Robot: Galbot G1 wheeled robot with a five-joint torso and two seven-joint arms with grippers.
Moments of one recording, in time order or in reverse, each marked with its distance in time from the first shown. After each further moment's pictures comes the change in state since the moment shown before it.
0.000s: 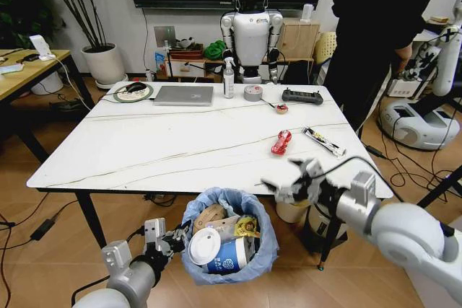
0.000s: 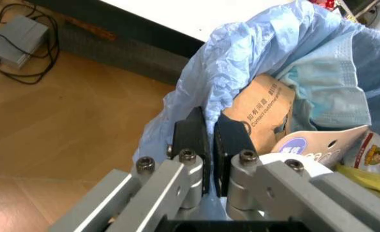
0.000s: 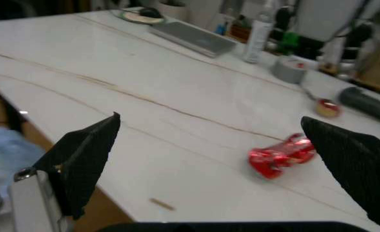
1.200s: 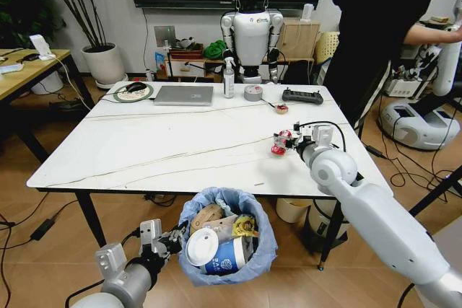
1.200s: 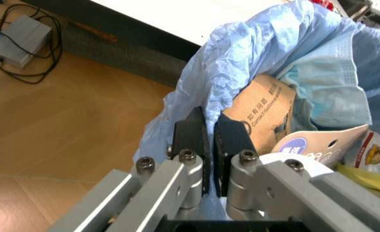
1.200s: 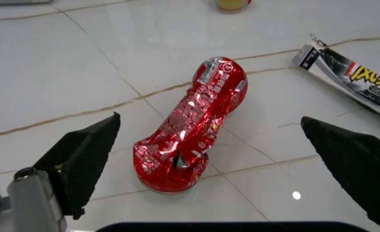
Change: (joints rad) left arm 0.022 -0.004 -0.028 -0.021 -0.017 -0.002 -0.005; right arm 0.334 0.599 -0.066 -0.576 0.087 -0.320 0.342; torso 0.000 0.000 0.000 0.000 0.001
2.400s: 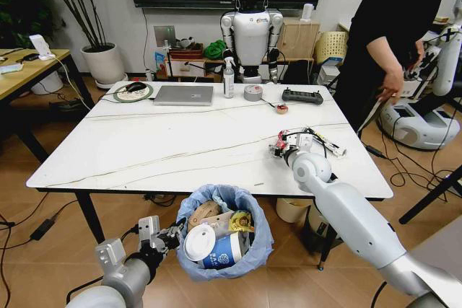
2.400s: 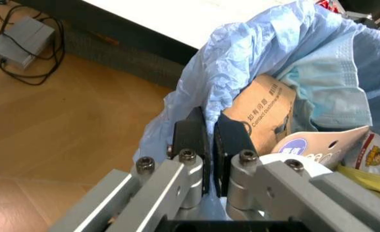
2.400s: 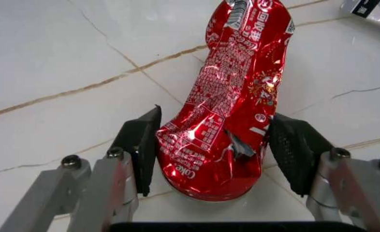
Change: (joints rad) left arm -0.034 0.005 -0.007 0.029 -0.030 -0.002 -0.001; right arm 0.038 0.104 -0.027 -0.182 -0.028 0.033 -0.040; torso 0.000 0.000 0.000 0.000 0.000
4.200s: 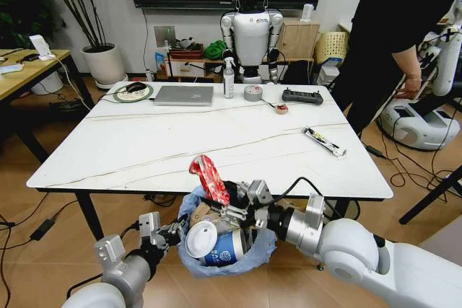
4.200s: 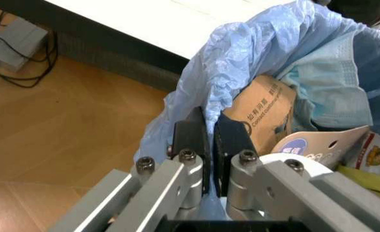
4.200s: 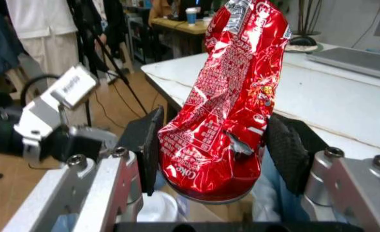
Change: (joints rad) left arm -0.002 0.016 -0.014 -0.029 -0.039 0.003 -0.017; right arm -0.198 -0.523 -0.340 0.751 -0.143 0.477 -0.545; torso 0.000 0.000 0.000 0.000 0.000
